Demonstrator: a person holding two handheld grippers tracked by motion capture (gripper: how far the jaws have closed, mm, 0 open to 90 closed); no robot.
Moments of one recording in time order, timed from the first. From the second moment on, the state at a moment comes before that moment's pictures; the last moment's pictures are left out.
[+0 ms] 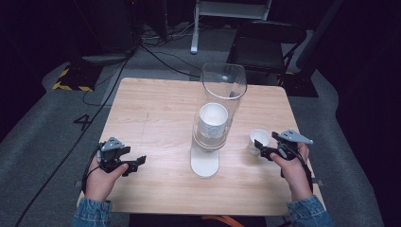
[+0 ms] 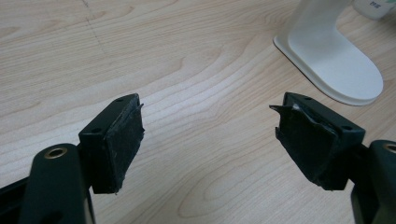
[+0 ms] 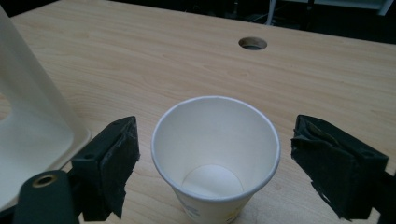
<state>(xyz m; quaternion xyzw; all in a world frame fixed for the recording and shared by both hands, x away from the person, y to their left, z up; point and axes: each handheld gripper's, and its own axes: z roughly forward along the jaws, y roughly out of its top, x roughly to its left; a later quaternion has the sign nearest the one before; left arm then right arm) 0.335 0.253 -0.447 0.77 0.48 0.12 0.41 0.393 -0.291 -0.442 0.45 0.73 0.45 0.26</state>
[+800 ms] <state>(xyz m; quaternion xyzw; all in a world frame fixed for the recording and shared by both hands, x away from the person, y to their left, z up) 0.332 0.255 -0.450 0.77 0.47 0.13 0.40 0.345 -0.357 -0.413 0.44 0.75 0.43 0.23</state>
